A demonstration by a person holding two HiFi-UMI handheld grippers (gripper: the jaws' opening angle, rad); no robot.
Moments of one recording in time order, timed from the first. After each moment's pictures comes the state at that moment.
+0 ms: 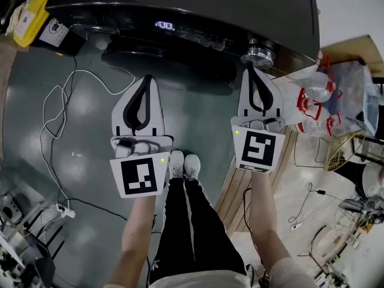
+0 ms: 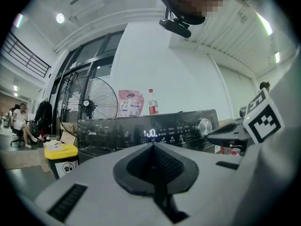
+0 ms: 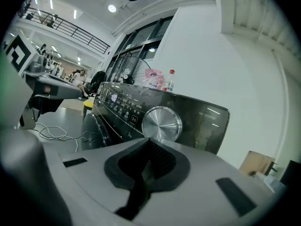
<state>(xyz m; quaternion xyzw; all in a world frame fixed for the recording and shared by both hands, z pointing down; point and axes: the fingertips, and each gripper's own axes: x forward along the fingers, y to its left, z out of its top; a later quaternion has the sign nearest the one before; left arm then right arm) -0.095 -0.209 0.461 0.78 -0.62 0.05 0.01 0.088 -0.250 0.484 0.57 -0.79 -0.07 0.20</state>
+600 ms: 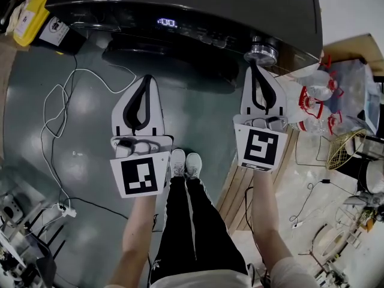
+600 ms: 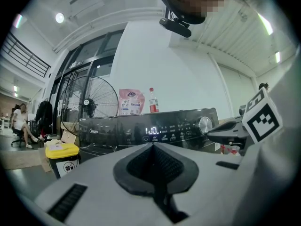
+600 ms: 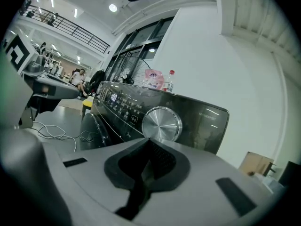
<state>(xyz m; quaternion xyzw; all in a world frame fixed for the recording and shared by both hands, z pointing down) -0.100 -0.206 0.466 0.78 -0.63 0.06 0.02 0.088 -0.250 0.484 0.58 -0.79 -0.08 0.20</state>
